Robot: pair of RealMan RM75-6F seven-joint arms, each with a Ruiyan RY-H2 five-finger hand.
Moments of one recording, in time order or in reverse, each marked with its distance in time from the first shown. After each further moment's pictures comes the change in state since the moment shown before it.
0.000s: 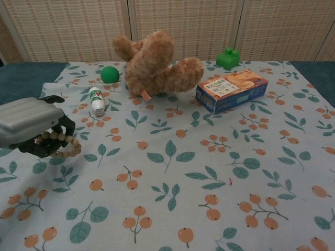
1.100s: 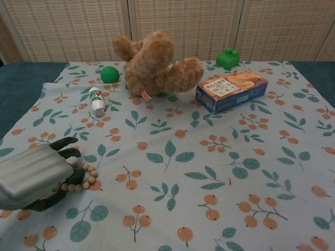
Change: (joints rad) left arm 0.094 -0.131 0.171 0.134 0.204 0.013 0.221; right arm 0.011 -0.013 0.008 -0.001 0.020 -0.020 -0.022
